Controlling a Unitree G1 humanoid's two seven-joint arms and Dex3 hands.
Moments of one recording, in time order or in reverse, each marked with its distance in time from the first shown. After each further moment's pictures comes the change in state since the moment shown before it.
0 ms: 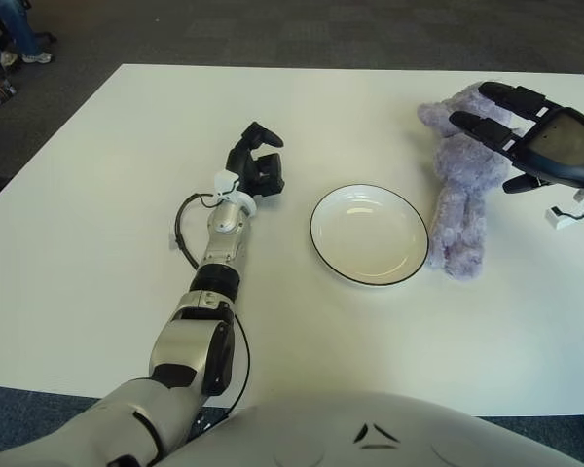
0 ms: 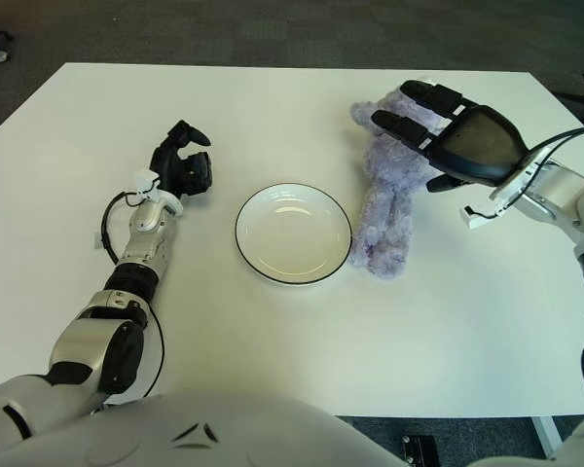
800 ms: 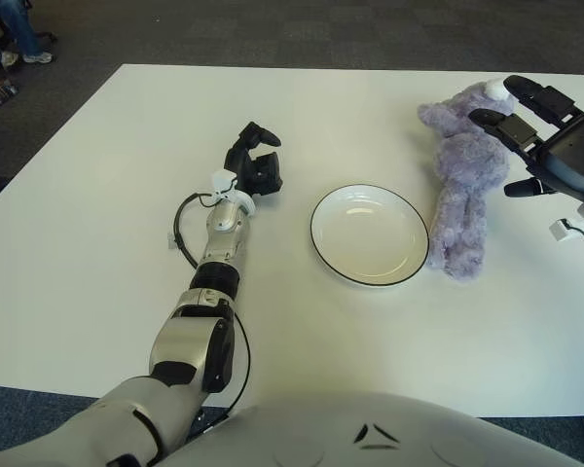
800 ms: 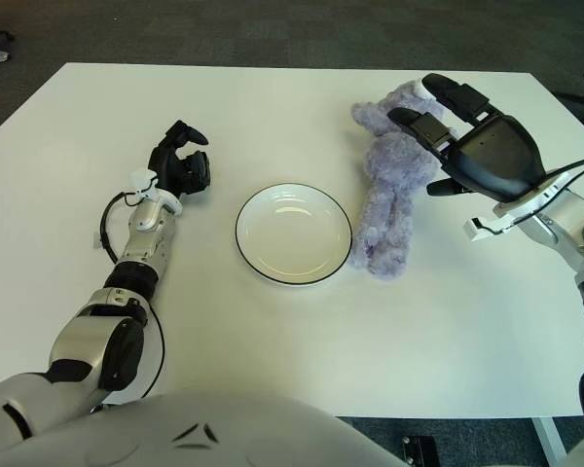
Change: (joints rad) left arm -0.017 0.002 0.018 0.031 -0.015 0.004 -0.001; right arm 0.165 0.033 -0.153 -0.067 0.124 0.000 -0.083
